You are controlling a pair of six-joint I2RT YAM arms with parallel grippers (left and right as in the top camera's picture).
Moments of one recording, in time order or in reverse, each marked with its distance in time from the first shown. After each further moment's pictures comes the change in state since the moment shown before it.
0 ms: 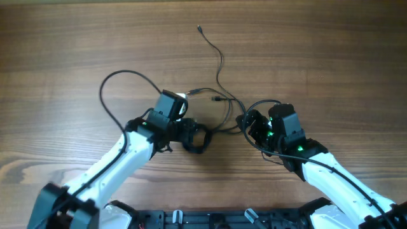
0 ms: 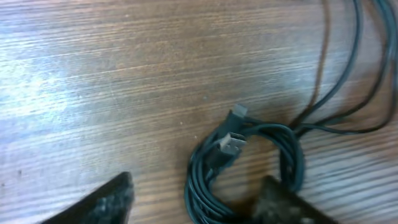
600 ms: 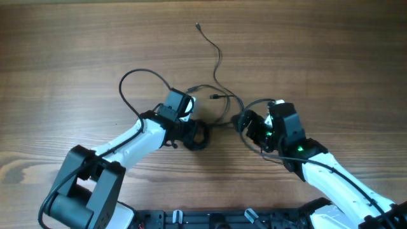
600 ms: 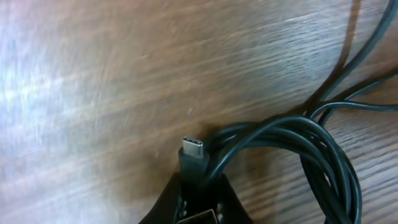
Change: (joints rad) left arm 0.001 0.203 0.025 0.065 0.082 0.020; right arm 0.000 0.000 -0.005 0.100 -0.126 -0.171
